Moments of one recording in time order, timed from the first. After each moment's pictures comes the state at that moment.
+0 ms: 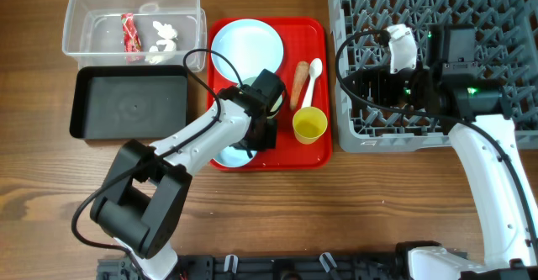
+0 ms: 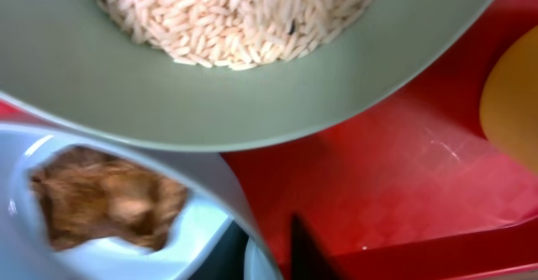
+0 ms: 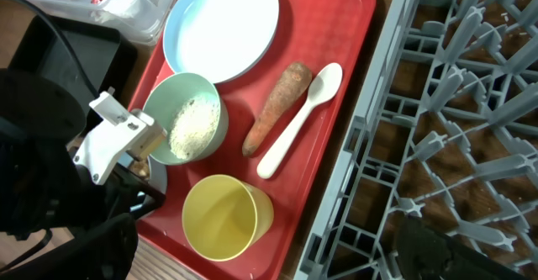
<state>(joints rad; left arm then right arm) -0.60 1.84 1.18 -0.81 0.05 -0.49 0.06 1.38 1.24 -0.82 -0.47 -0.08</state>
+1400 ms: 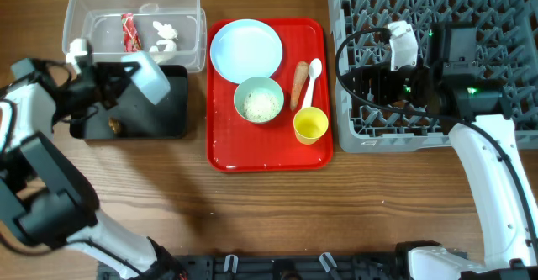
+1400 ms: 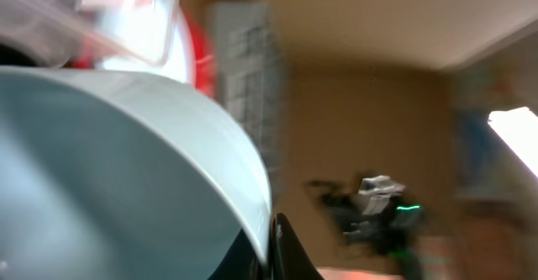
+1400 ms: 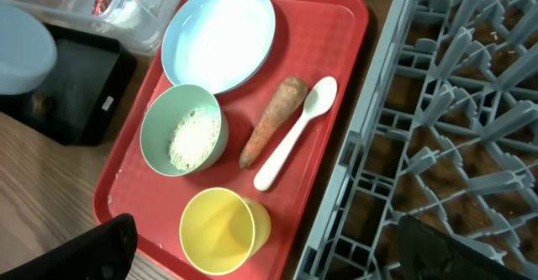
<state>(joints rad) 0.51 1.89 1.34 -0.91 1.39 -0.04 0.06 1.38 1.24 -0.78 -0.46 -0.08</state>
